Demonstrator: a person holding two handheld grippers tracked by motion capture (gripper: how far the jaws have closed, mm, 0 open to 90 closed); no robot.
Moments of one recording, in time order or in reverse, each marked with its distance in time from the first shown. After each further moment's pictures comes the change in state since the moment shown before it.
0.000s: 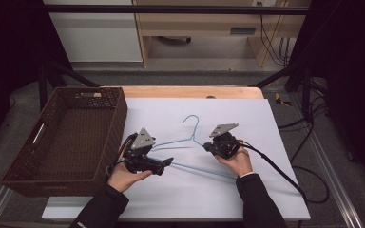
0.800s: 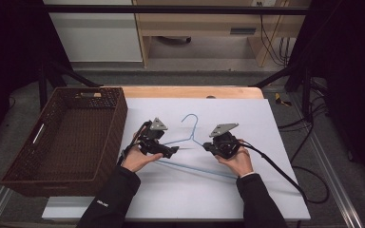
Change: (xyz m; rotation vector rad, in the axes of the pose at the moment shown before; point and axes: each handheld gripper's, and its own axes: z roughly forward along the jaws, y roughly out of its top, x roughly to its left) left arm 0.040 0.005 0.068 0.143 -0.006 -0.028; right arm 0.002 0.003 -0.005 -0.007 0.008 -0.014
